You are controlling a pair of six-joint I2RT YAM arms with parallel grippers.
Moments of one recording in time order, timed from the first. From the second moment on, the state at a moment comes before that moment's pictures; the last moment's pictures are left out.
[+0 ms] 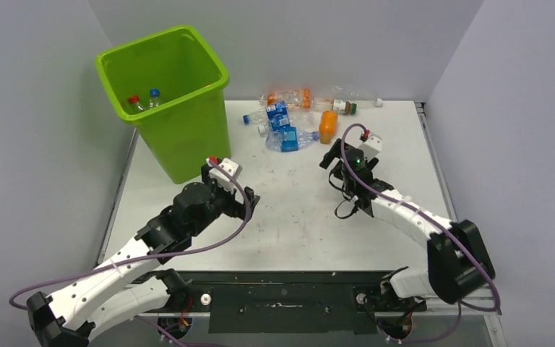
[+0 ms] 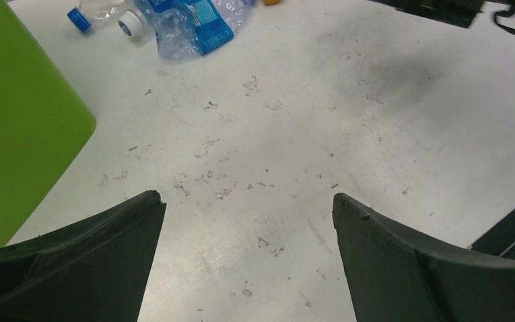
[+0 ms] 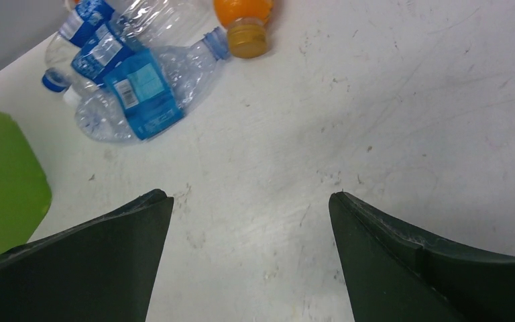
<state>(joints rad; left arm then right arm) -0.83 0.86 0.78 -0.23 -0.22 -0.13 0.51 1.26 0.73 0.05 0.45 0.70</state>
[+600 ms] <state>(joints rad) -0.84 0.65 0.64 -0.14 -0.22 -0.22 0.26 2.05 1.43 0.12 0.27 0.54</state>
